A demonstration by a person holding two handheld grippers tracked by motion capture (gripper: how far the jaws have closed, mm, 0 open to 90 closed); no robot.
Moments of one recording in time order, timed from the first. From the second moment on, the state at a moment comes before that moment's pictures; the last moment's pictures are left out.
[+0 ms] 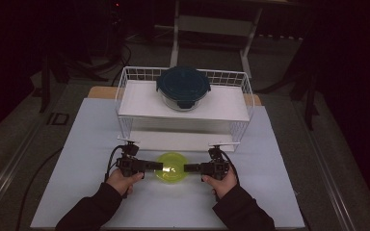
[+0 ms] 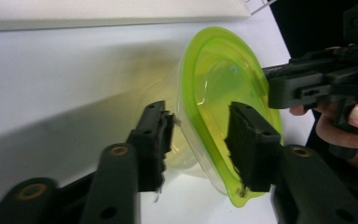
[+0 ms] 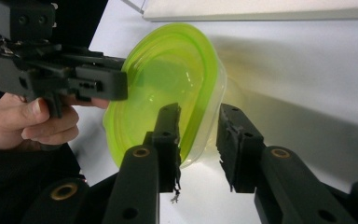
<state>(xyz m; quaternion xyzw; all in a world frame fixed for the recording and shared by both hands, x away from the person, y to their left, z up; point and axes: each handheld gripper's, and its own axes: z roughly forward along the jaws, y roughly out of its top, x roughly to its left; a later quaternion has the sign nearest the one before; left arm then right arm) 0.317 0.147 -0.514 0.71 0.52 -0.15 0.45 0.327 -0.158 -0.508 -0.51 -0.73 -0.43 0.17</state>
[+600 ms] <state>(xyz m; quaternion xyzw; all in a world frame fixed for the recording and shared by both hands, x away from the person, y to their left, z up) 0.303 0.150 -0.508 0.73 0.50 -0.13 0.44 0.313 -0.154 -0.498 -0.49 -0.74 -0.43 0.16</state>
